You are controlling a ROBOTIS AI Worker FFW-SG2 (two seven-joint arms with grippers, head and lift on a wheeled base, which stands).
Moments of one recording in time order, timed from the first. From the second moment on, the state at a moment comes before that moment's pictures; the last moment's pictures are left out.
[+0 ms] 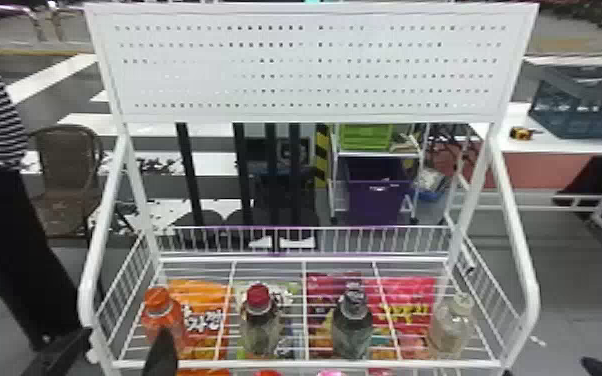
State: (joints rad) left arm 0.78 0.21 -0.01 -2.55 0.20 0.32 0.20; right arm 0.98 0.00 -0.13 -2.50 -0.12 -0.02 0.26
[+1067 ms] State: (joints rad) left arm 0.78 0.22 -0.07 -2.55 0.15 0.36 0.21; right arm 0.38 0.00 -0.09 -1.56 -0.05 -0.43 0.19
